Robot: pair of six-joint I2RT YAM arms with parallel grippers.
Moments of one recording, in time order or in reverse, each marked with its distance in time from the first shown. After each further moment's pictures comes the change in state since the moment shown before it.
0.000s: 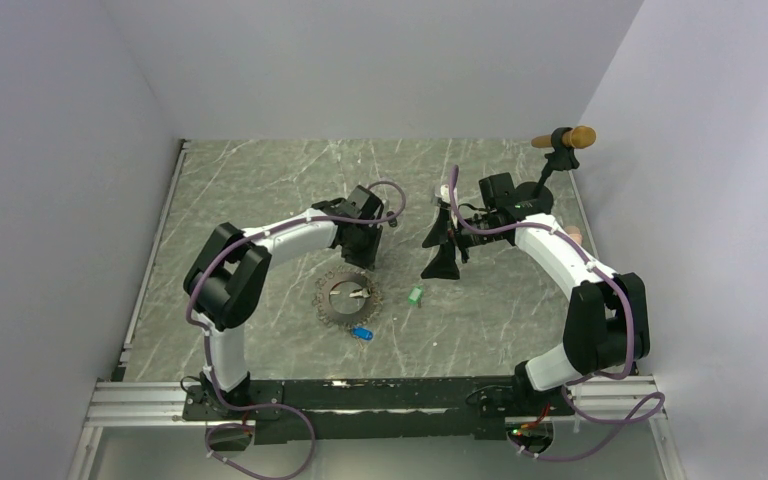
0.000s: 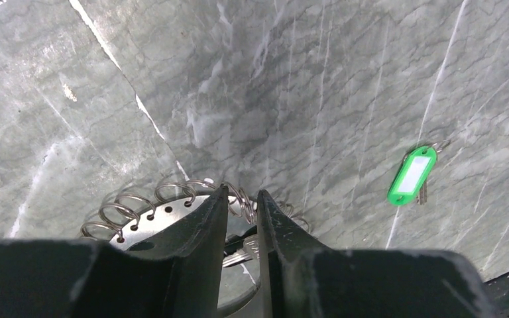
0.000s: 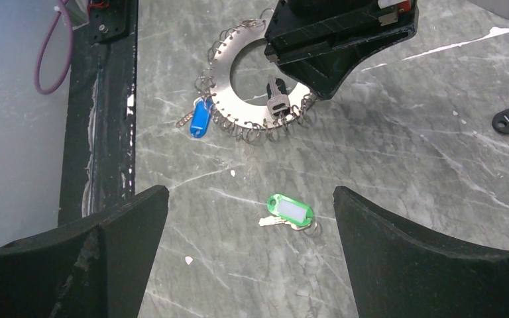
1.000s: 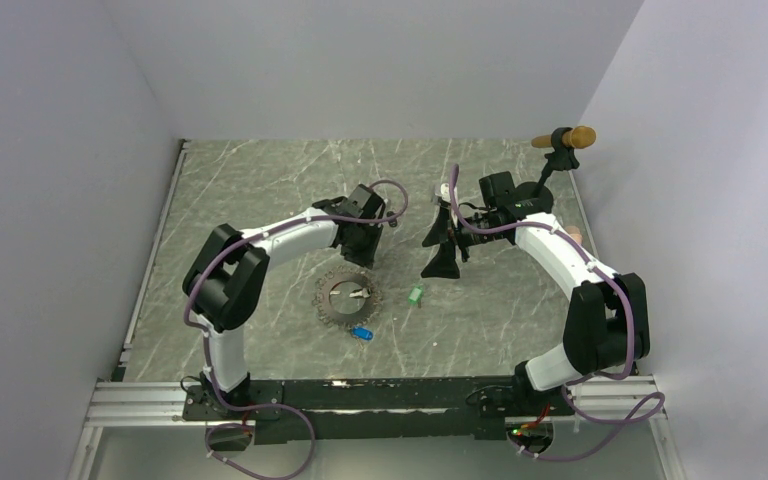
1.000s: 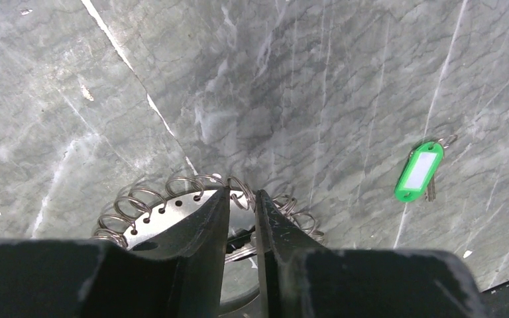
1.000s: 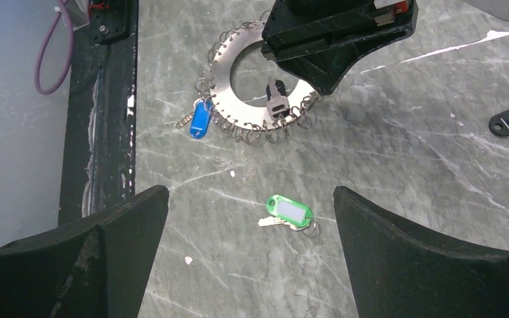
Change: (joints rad) left arm -0.010 -0.010 0.018 -0.034 -0.041 0.033; right arm 0.000 0.000 0.011 -0.009 0.000 -0.004
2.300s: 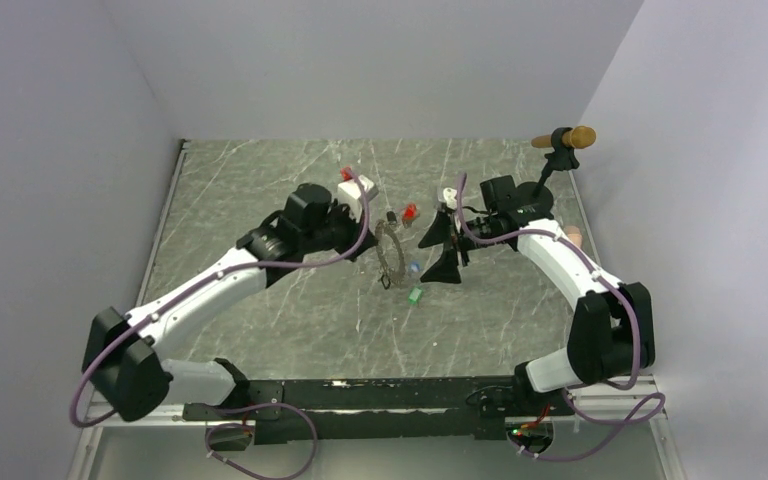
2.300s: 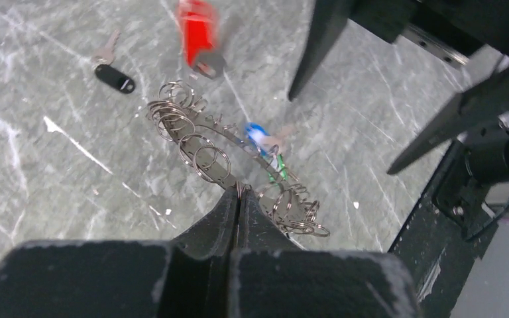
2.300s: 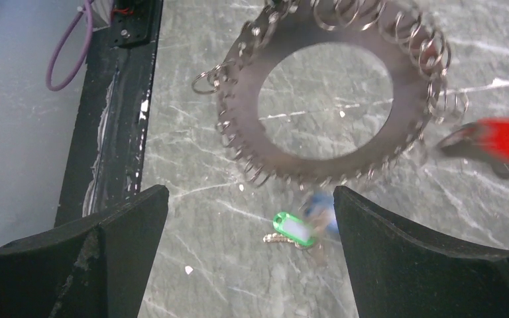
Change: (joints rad) left arm -0.015 -0.566 -0.262 0.316 0.201 0.198; right arm 0.009 -0.036 -0.028 -0.001 -0.071 -0.073
